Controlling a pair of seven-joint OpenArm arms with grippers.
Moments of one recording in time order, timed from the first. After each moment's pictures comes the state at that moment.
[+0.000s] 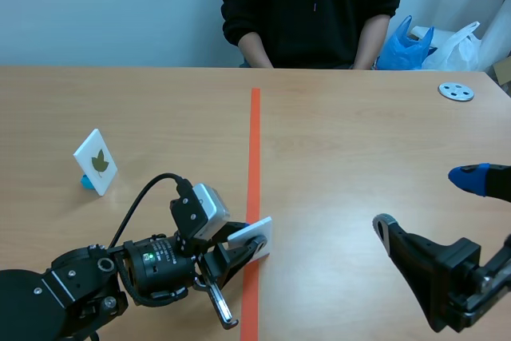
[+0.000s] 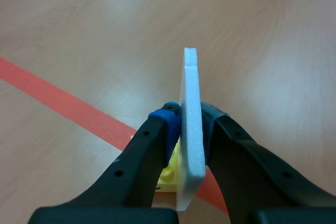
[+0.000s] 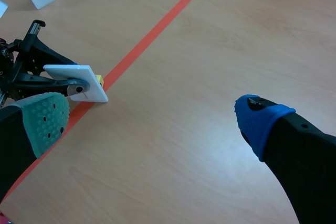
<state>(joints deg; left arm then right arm) -4.9 -15.8 35.4 53.6 6.9 -27.4 -33.3 -45.8 28.0 11.8 114.0 17.9 28.4 4.3</state>
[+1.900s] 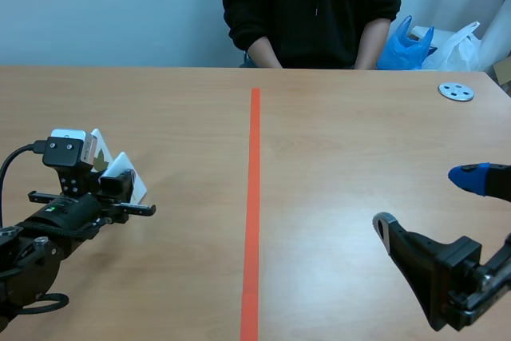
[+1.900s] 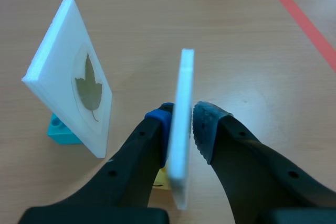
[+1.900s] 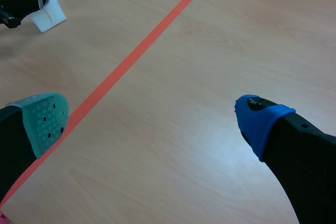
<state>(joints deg) -1.5 -17.2 11.9 56.5 -17.2 -7.4 -17.4 -45.8 27.9 11.8 114.0 18.4 28.4 4.4</state>
